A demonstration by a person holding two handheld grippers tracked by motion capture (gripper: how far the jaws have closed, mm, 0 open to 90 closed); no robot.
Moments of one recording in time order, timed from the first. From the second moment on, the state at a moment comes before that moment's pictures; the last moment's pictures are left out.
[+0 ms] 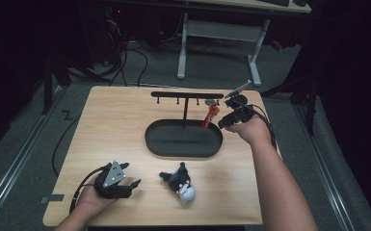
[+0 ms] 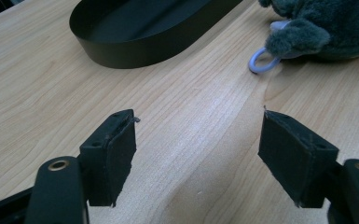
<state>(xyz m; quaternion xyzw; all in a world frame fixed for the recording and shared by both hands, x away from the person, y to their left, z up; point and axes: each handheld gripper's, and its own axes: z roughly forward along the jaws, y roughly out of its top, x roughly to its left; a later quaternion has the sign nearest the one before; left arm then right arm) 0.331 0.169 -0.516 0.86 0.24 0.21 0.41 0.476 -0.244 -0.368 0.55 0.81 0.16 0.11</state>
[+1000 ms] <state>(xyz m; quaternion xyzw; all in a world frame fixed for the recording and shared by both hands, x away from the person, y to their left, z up) 0.321 0.144 -0.518 0.86 0.26 0.17 0.41 0.301 -0.283 -0.508 0.54 0.73 0.34 0.22</state>
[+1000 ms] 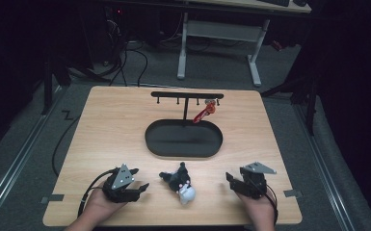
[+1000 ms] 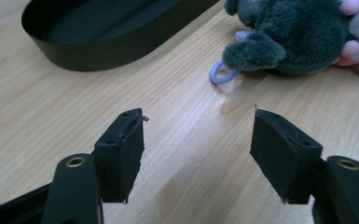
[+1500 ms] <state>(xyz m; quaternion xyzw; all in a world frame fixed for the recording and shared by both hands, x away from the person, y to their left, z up) 0.311 0.063 -0.522 0.88 0.23 0.14 0.39 0.282 -0.295 -0.512 0.54 0.73 0.35 0.21</state>
